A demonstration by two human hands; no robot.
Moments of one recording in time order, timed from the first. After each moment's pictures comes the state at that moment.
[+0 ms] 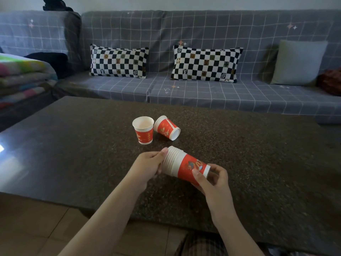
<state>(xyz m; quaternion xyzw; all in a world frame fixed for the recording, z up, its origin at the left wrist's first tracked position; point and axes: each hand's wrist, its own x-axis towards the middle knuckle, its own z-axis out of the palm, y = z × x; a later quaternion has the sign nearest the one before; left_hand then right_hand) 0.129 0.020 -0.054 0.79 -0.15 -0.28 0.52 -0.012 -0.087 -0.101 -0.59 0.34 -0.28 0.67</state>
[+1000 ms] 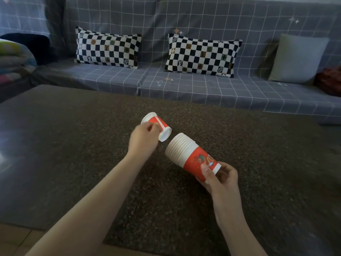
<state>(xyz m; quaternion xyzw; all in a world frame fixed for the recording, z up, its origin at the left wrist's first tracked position) 0.194 -0.065 -0.062 0.84 -0.17 -0.08 0.50 0.005 -0.138 -0.104 -0.55 0.37 -0.30 0.68</state>
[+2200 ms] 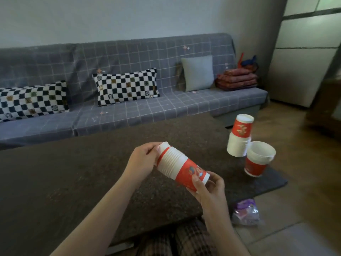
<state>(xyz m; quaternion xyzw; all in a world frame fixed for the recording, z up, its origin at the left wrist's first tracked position) -0.021 -0.114 0.011 0.74 -0.45 -0.16 0.48 -0.186 -0.142 -0.065 -0.42 0.38 -0.48 0.67</state>
